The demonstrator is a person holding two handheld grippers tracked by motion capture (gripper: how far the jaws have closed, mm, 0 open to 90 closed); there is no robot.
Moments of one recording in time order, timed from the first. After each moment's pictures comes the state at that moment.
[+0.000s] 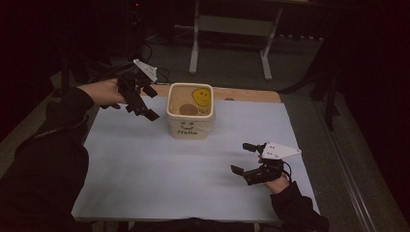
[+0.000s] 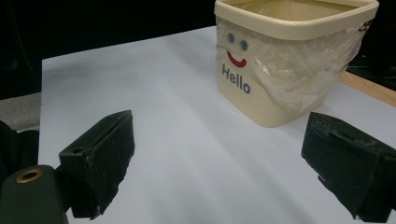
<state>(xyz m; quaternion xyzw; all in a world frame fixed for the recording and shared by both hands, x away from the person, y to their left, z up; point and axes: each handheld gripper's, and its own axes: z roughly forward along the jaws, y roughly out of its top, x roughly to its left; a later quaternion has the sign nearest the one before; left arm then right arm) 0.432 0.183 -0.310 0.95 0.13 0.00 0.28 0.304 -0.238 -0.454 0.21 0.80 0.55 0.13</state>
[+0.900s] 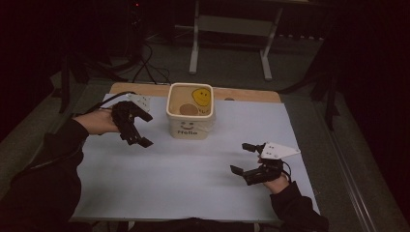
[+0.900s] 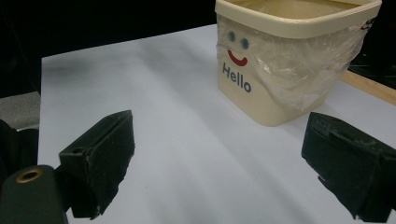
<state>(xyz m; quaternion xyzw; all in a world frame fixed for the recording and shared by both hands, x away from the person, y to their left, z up) 0.385 0.194 -0.369 0.95 0.11 -0.01 0.30 0.304 -0.237 -0.455 0.21 0.80 0.54 0.13</state>
